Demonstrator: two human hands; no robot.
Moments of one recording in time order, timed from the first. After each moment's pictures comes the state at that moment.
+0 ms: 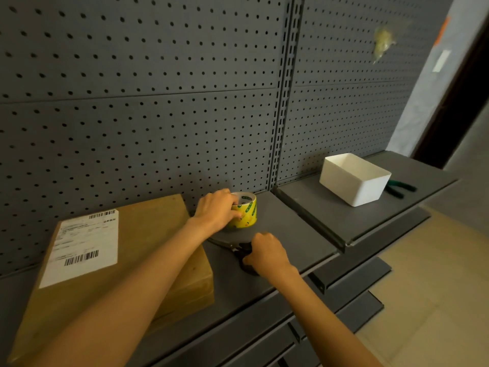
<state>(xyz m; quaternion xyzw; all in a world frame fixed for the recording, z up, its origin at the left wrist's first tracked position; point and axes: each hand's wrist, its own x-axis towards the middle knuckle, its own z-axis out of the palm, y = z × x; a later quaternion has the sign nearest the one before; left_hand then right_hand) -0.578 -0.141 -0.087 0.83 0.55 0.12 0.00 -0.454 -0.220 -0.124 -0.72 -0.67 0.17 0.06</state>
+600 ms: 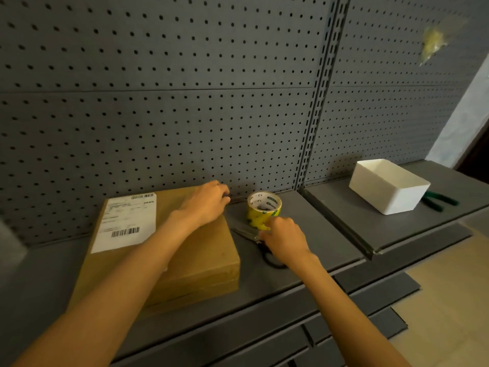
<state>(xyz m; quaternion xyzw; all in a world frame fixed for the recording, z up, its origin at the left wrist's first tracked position) -0.649 -0.170 -0.069 0.78 0.60 0.14 0.05 -0.466 -0.217 -0.108 -0.68 -0.71 0.10 0.14</state>
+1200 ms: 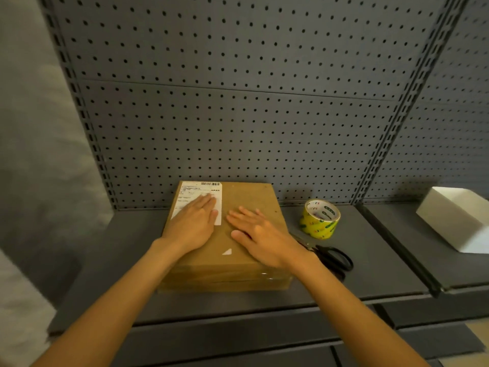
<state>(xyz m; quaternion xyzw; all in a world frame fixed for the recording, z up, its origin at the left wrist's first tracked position) -0.768 -0.262 -0.097 0.68 0.72 0.13 0.06 -0.584 -0.232 -0.091 -0.33 -0.93 0.12 0.09</state>
